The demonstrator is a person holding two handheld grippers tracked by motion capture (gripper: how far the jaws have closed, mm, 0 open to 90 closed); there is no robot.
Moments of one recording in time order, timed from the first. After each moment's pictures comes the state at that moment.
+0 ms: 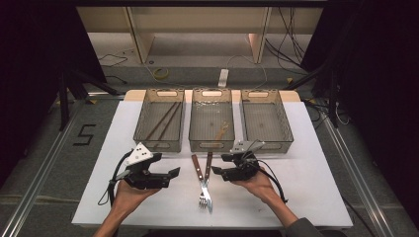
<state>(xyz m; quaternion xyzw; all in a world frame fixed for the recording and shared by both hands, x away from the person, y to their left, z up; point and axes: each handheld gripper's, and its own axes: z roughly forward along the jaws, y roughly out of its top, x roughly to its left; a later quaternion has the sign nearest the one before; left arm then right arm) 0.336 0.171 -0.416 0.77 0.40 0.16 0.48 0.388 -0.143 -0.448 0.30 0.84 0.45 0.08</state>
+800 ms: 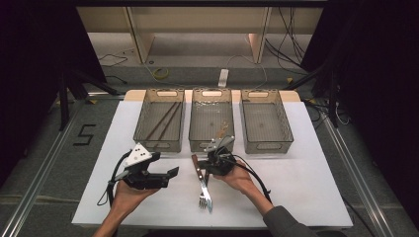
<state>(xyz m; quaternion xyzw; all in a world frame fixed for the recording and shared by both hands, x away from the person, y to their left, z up) 0.335 0.172 -0.416 0.76 0.39 0.17 0.48 0.412 -0.082 -0.464 0.25 0.88 0.40 0.05</state>
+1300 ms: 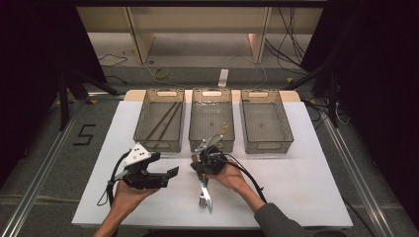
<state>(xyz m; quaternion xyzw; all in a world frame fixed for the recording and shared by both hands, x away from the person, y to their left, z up) 0.335 0.173 -0.415 0.76 0.40 0.16 0.49 0.422 -0.060 -0.474 0.25 0.89 0.37 0.03</state>
